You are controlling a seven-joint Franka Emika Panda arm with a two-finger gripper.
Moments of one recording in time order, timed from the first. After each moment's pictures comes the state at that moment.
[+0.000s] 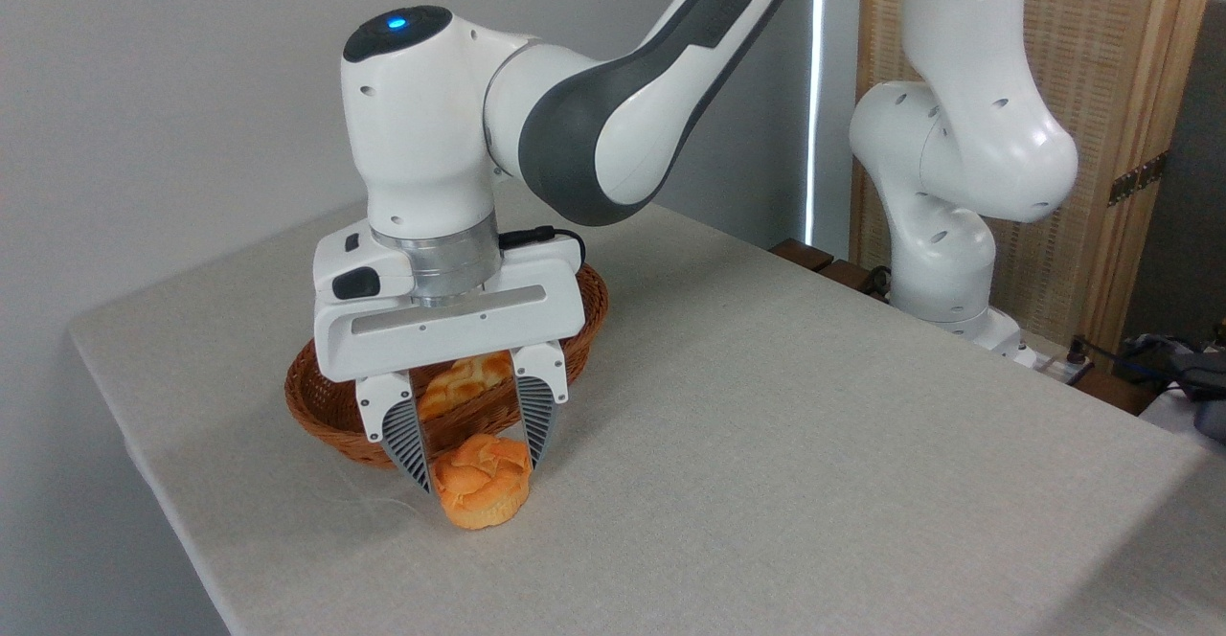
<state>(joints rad) -0.08 0.10 0.01 -1.95 -0.05 2.12 -0.42</state>
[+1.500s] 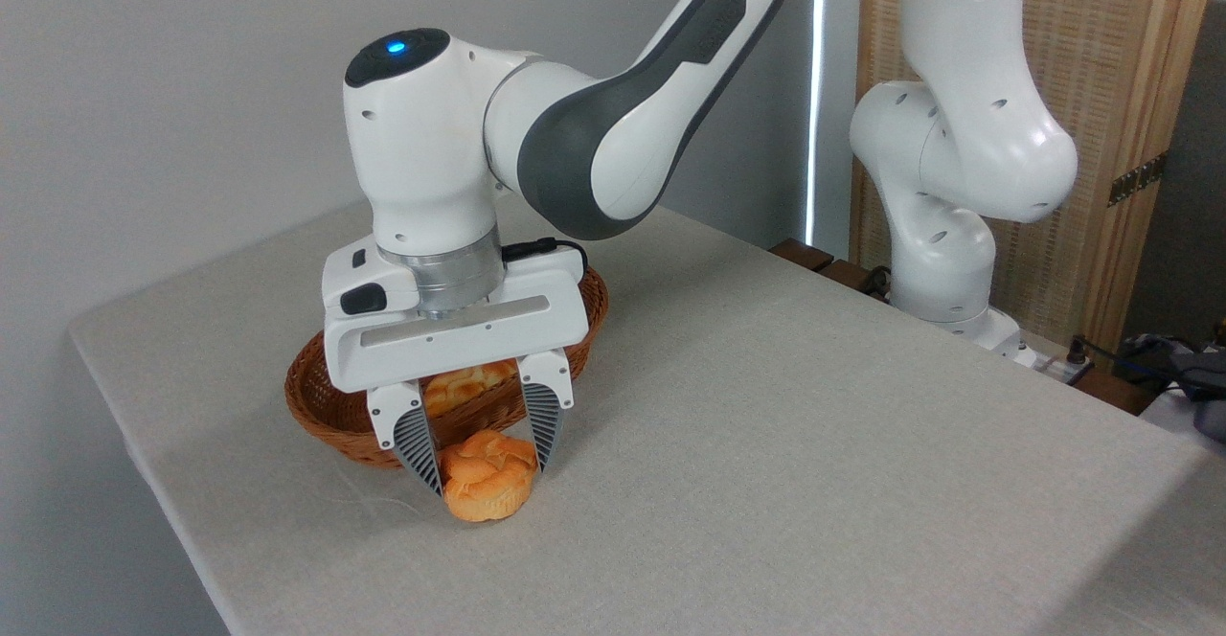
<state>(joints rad) -0.09 0.11 0.01 -1.97 -0.05 2.12 -0.42</state>
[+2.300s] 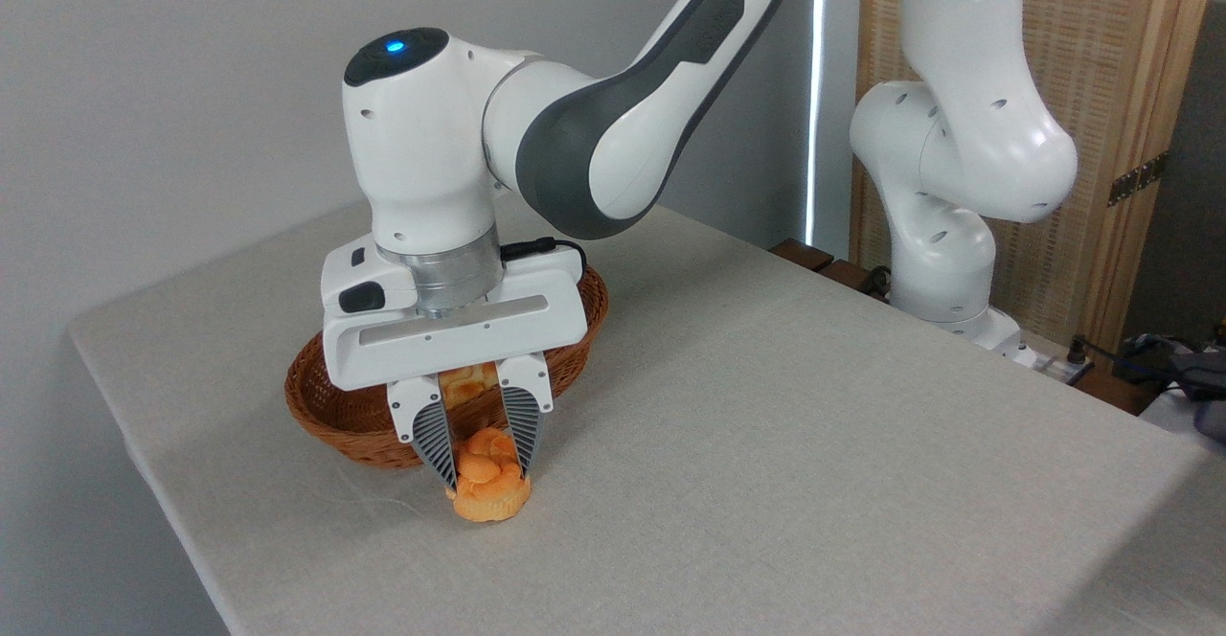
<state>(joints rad) -0.10 0.11 0.01 -1.97 -0.05 2.12 -0.40</state>
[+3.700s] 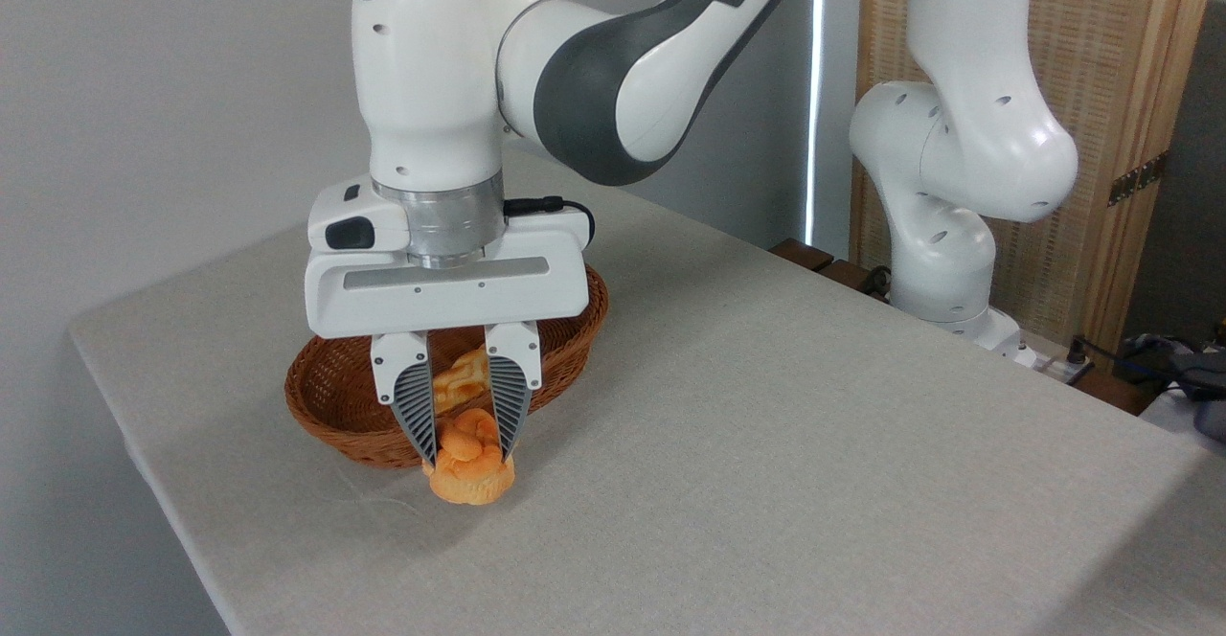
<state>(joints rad) -0.08 0.04 0.03 -1.94 -0.05 2.12 -0.32</state>
